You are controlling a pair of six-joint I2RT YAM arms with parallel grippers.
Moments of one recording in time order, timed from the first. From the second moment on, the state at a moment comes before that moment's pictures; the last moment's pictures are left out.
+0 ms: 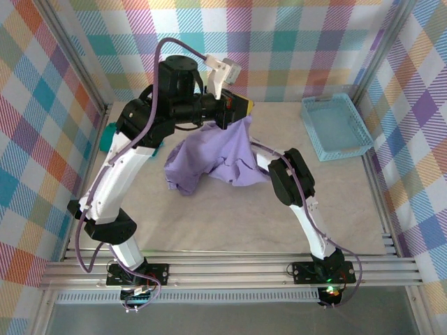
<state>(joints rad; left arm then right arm) -0.75 1.73 2.40 -0.98 0.37 -0.24 0.68 2.37 1.91 -0.60 0.09 -0.13</state>
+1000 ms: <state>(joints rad) -0.26 1.53 1.62 -0.79 -0.10 -0.40 0.60 1.80 1.52 -0.47 -0.44 -0.04</state>
